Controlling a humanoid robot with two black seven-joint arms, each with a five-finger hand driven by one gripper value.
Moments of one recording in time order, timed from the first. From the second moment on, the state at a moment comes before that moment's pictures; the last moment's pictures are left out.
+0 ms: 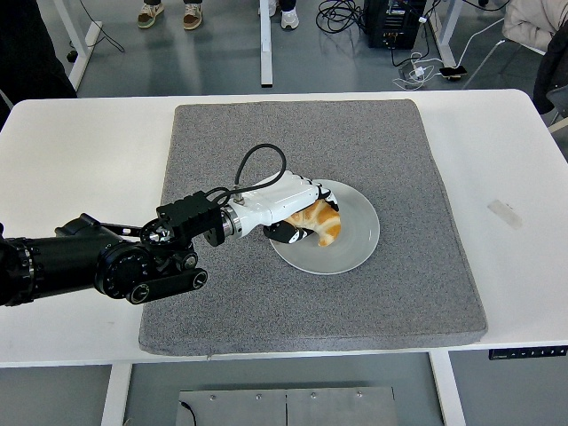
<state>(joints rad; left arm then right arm) -1.14 0.08 0.31 -0.92 1.23 0.53 -0.21 -0.09 0.00 0.05 0.14 -0.09 -0.05 0.23</state>
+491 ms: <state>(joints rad) -1.13 0.07 0.31 -0.90 1.23 0.53 -0.21 -0.09 0.00 0.05 0.14 -0.09 -0.05 0.23</state>
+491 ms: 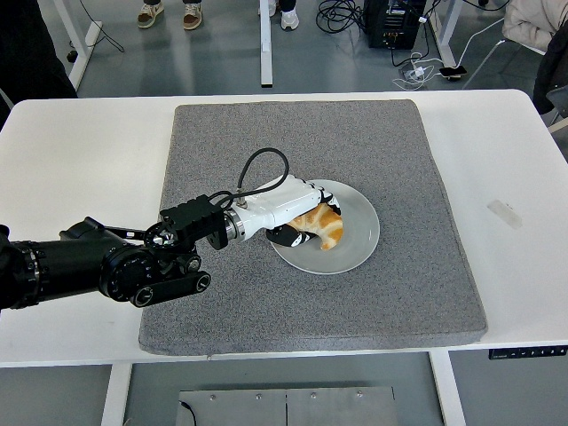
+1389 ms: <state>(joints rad) -1.14 0.07 0.31 -0.91 1.22 0.51 -0.26 -0.09 0.00 0.05 0.14 -0.09 -0.05 0.23</state>
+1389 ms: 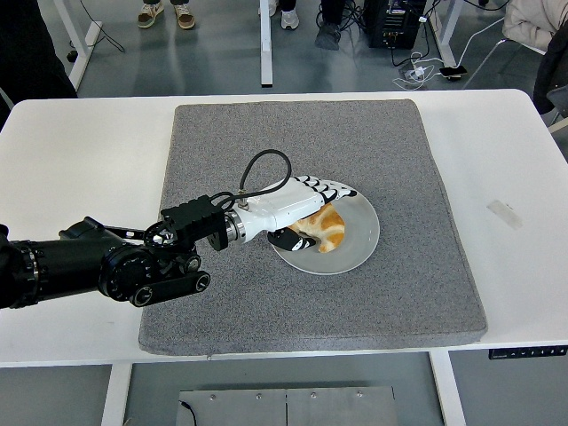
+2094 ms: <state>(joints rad) -1.17 0.17 0.21 -0.99 1.19 0.51 -0.37 -0.09 0.00 0.05 0.14 -0.09 -0.05 0.23</state>
